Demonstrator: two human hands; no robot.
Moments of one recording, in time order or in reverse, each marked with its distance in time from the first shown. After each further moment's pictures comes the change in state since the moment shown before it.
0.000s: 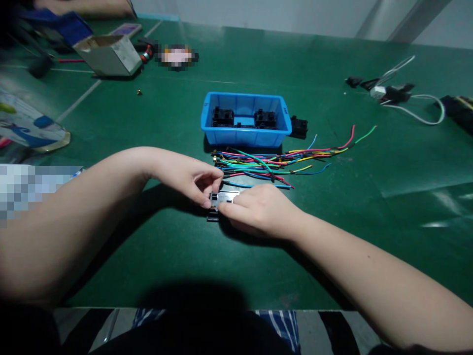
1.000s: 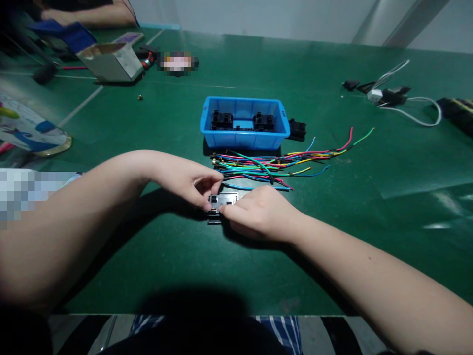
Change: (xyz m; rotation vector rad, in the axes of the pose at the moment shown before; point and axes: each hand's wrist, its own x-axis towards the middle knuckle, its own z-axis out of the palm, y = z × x) left_hand -0.001 0.008 0.002 0.061 0.009 -0.018; right_hand -0.002 0.001 0.000 0.078 -0.024 0.006
